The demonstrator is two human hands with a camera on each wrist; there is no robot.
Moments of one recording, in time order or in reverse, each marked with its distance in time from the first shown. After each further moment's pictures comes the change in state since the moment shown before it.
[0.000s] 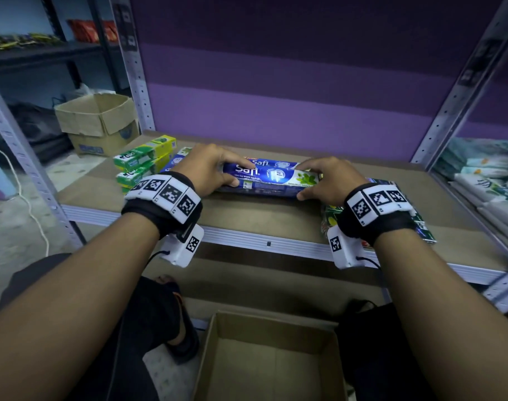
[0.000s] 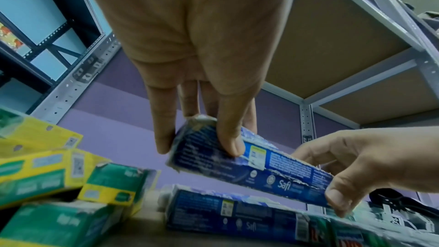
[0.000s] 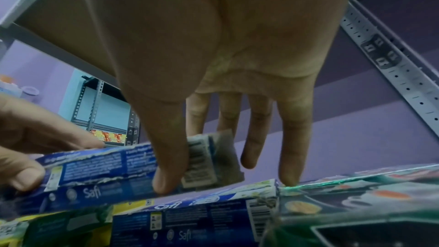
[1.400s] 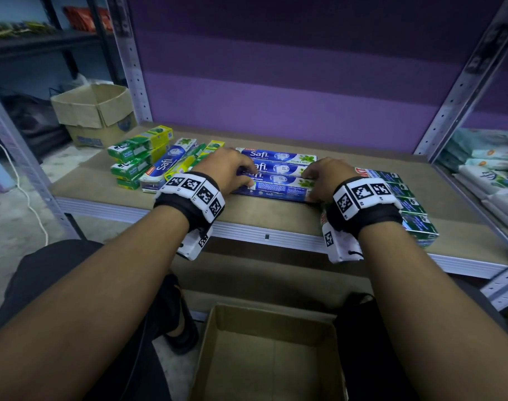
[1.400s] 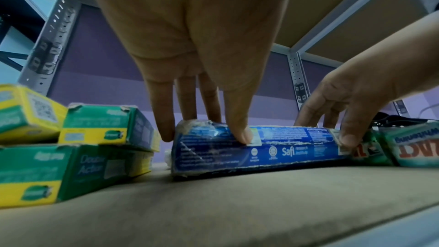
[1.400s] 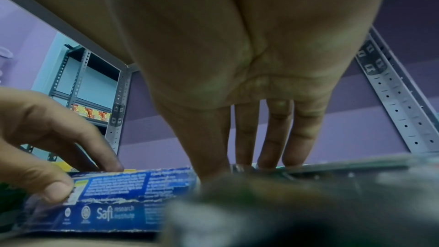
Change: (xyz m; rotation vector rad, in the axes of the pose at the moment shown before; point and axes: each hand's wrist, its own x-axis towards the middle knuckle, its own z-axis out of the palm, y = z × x) left_hand 0.029 -0.008 0.045 0.184 -0.044 -0.029; right_hand 0.015 -0.002 0.011 -0.257 -0.180 0.169
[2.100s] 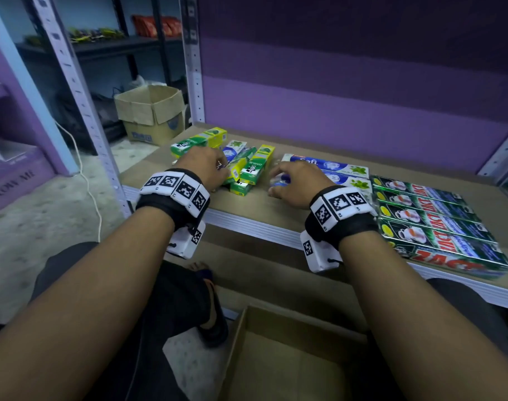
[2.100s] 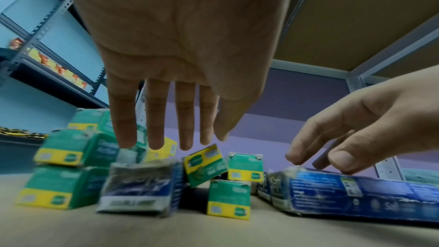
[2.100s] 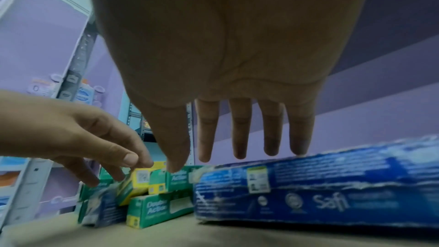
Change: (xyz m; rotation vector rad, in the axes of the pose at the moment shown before) left_hand -0.067 -0.077 -0.056 0.066 0.071 -0.459; right_hand -0.002 -0.121 0.029 0.257 0.095 -0.381
